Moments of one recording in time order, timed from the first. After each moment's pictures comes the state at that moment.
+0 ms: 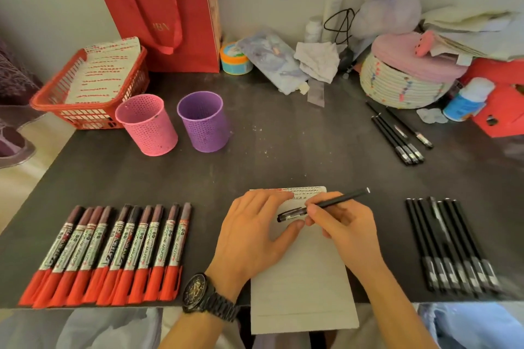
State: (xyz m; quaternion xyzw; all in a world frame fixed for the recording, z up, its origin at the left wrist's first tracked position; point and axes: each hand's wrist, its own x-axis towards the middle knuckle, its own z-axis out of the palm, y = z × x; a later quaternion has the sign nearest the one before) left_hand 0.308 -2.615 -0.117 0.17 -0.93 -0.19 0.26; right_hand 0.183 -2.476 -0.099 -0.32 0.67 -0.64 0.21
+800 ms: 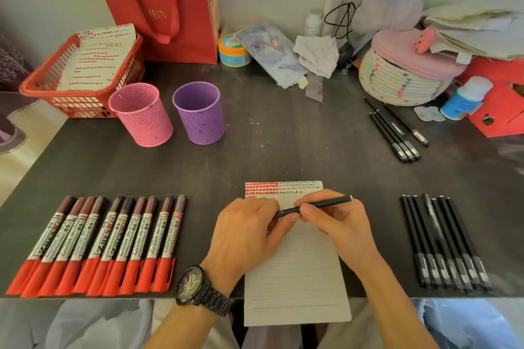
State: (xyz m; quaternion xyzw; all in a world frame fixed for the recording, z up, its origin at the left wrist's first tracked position) left_hand 0.308 -2.611 -0.111 0.16 -0.94 -0.11 0.30; right_hand 0.179 -2.476 -0.095 -0.35 0.63 -0.64 0.26
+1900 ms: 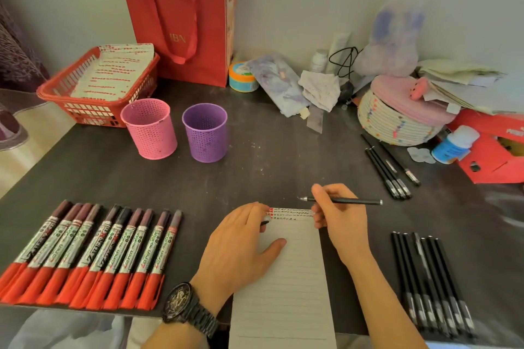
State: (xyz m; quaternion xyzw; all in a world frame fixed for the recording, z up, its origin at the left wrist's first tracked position) left_hand 0.305 -2.615 -0.116 0.26 -0.92 -0.20 0.20; right_hand 0.135 -2.504 -0.089 -0.25 0.72 -0.62 0.19
